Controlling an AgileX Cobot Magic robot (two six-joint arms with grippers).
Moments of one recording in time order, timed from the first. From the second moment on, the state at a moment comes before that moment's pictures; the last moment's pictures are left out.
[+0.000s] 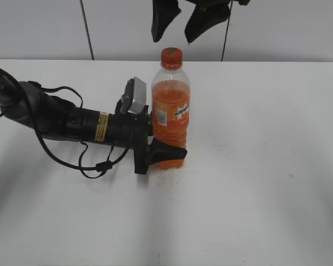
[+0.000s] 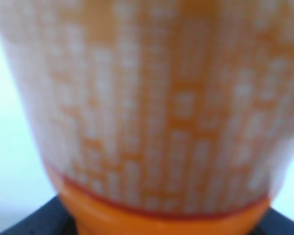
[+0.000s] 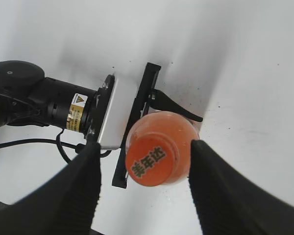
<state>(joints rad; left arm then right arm) -0.34 2.36 -1.27 1.45 -1.11 -0.62 0.64 1.91 -1.94 0.11 1.22 0.27</state>
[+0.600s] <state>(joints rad) -0.34 2.36 -1.27 1.45 -1.11 -0.64 0.64 1.97 -1.94 0.12 1.22 0.29</state>
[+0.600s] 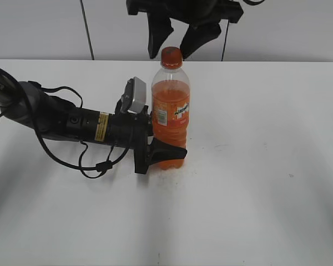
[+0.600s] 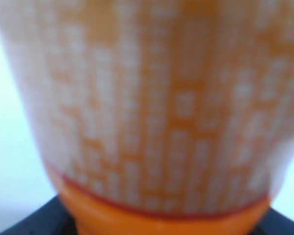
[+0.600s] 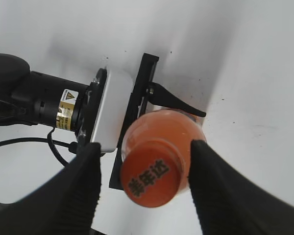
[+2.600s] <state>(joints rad) -0.34 2.36 -1.27 1.45 -1.11 -0.64 0.64 1.97 -1.89 0.13 1.22 0.23</state>
